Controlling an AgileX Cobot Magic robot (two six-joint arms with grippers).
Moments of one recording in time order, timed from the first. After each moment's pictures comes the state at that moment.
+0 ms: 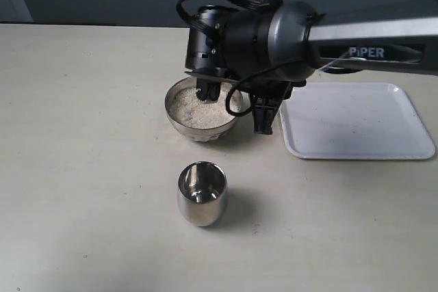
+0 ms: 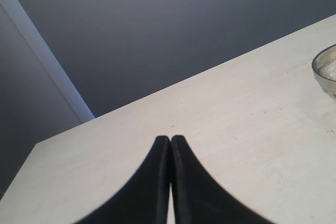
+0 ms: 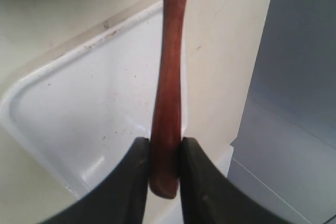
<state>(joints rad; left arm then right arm) -0.29 0.01 0.00 0.36 0.16 0.01 0.98 2.02 -1.45 -0.88 1.22 -0.07</state>
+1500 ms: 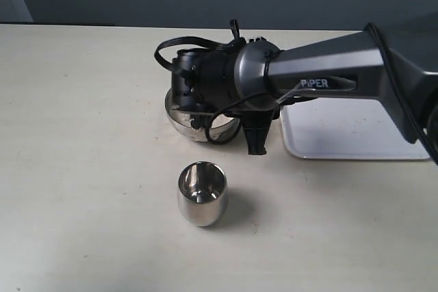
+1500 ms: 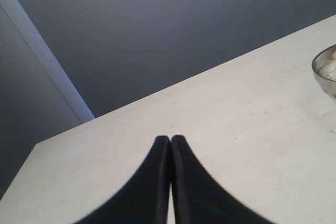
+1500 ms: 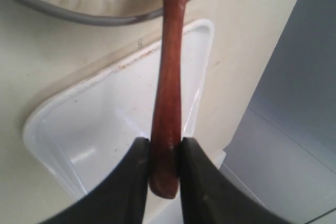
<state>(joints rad) -0.29 0.01 0.00 0.36 0.16 0.01 1.02 2.13 -1.45 -0.92 1.22 -0.07</state>
